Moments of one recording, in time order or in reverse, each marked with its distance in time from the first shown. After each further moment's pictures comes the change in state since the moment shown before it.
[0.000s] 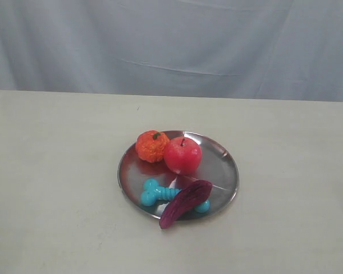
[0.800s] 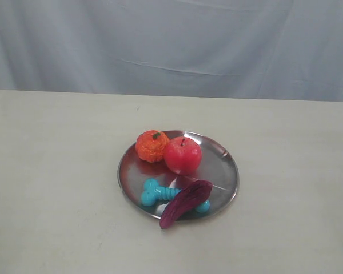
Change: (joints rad) left arm 0.000 0.000 0.000 0.000 0.000 0.000; right arm 0.242 0.560 -0.600 -0.069 0.495 0.153
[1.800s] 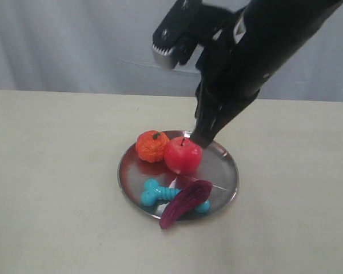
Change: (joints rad) left arm 0.000 0.000 0.000 0.000 0.000 0.000; right arm 0.322 1.010 -0.859 0.061 0.944 -0.983
